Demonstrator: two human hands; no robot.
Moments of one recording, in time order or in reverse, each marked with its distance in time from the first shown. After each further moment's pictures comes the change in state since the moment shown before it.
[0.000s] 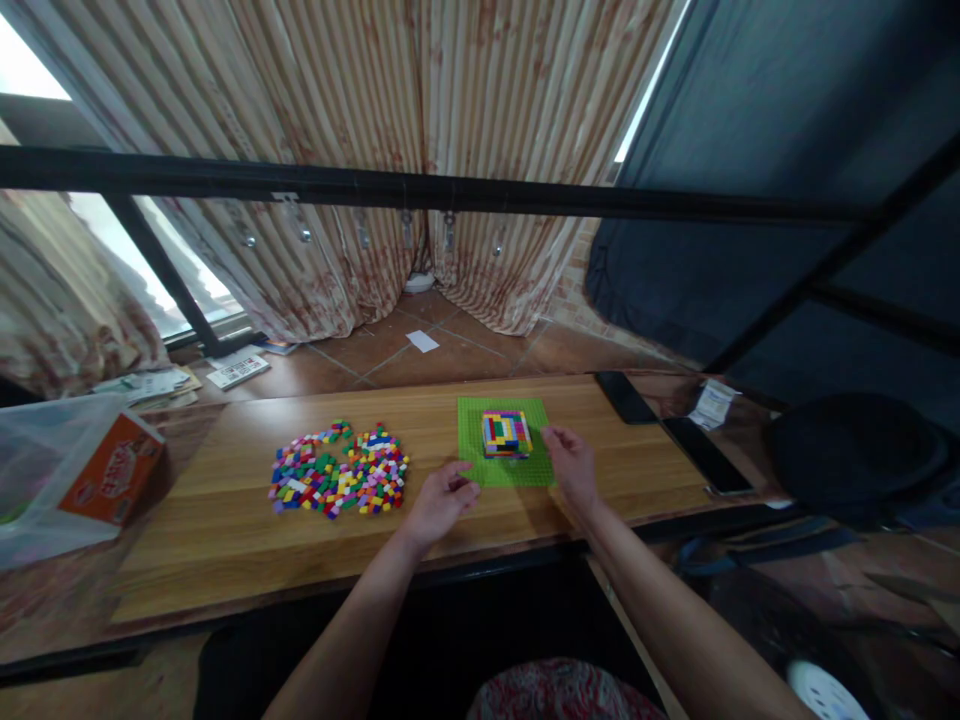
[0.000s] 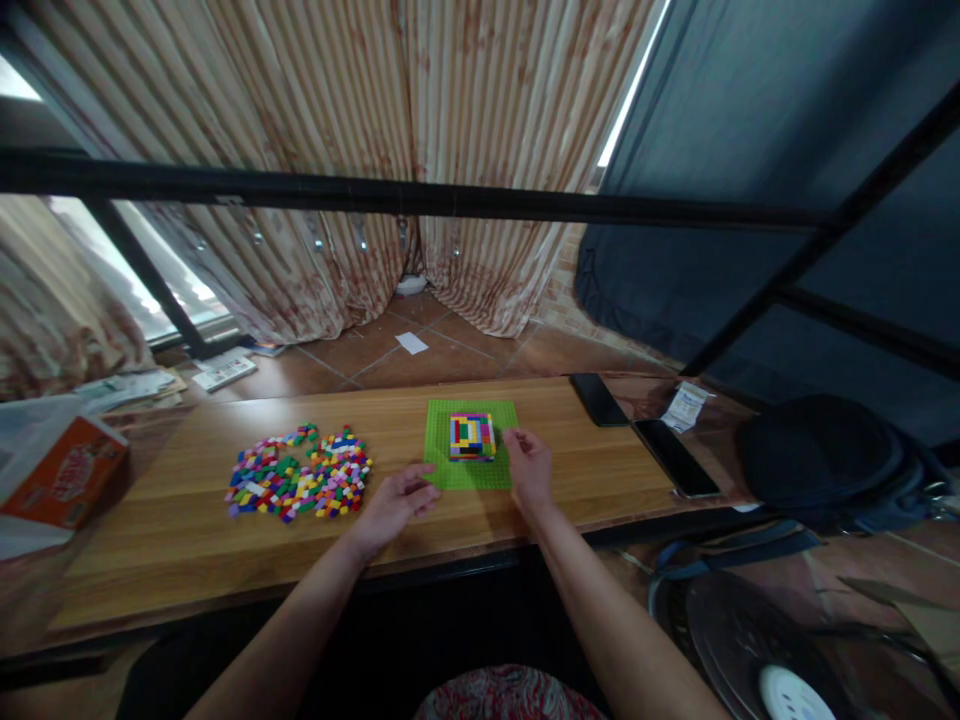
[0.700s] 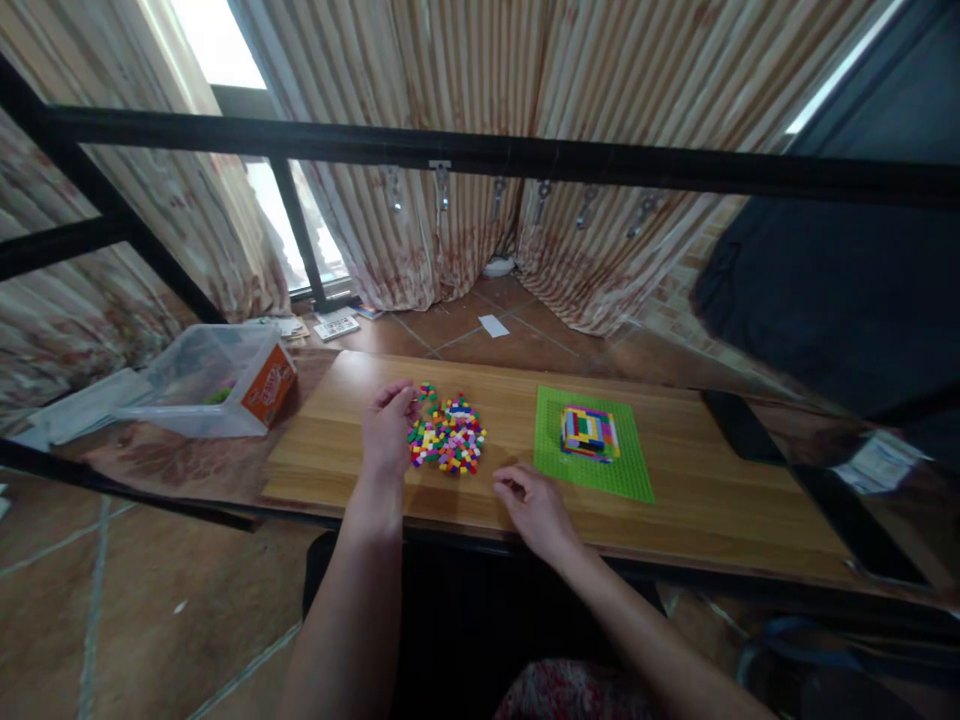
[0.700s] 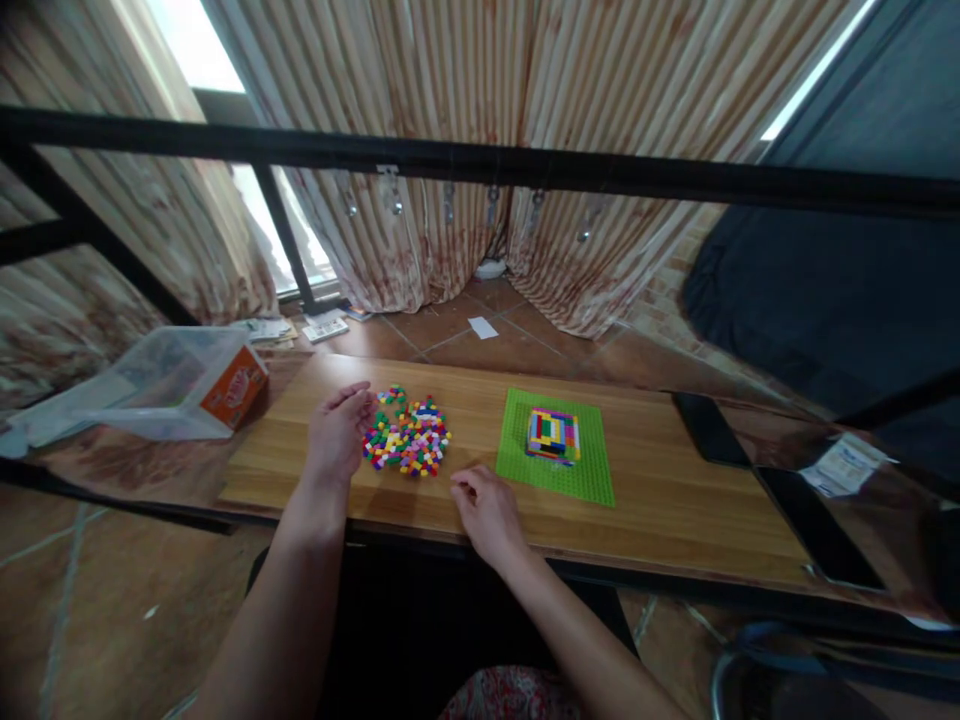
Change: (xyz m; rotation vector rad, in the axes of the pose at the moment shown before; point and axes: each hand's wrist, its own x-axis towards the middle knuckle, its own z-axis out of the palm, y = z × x) left_hand -0.051 0.087 -0.113 -0.427 0.813 0.381; right_hand -0.118 -0.019 0.083 -0.434 -0.774 -0.322
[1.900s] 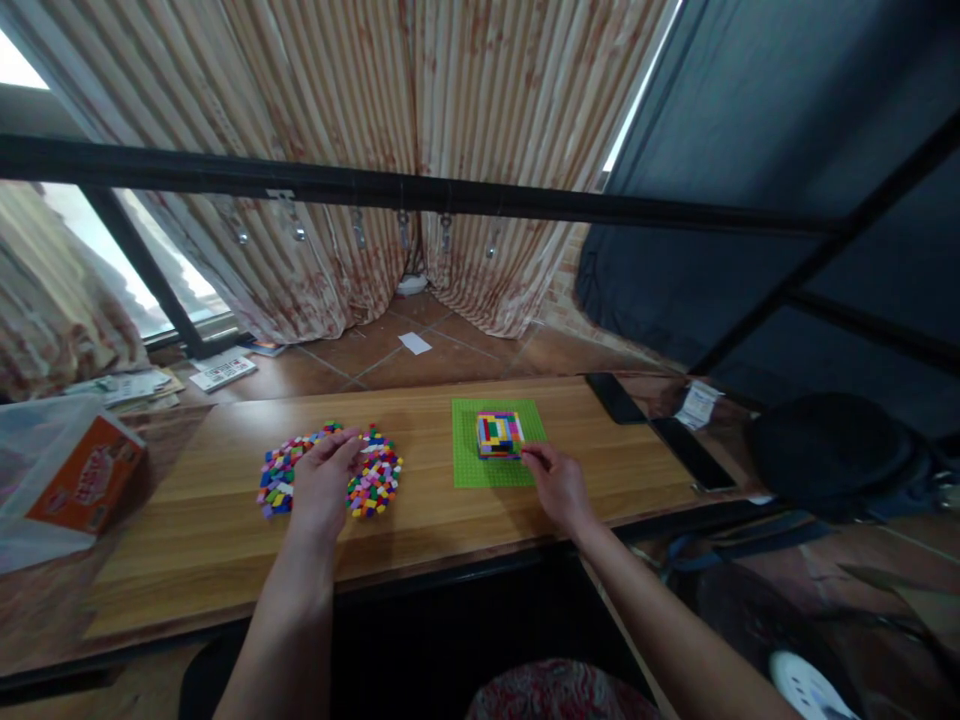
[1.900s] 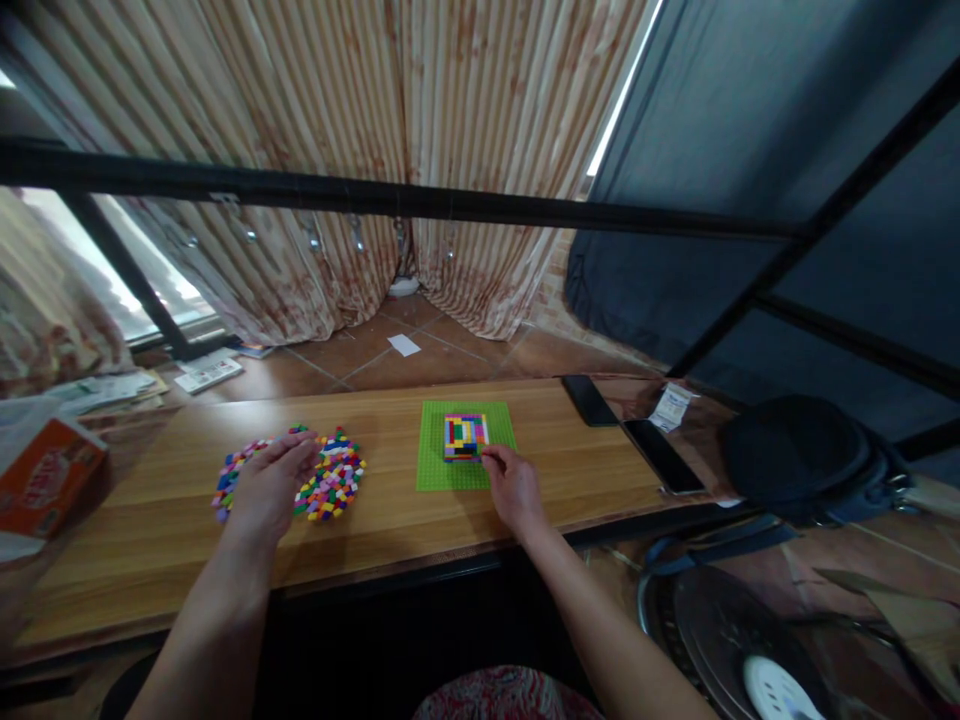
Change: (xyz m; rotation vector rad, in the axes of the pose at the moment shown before) left_hand -0.007 -0.031 0.027 0.246 -0.138 -0.102; right_hand -0.008 0.079 -0.108 0.065 0.498 0.207
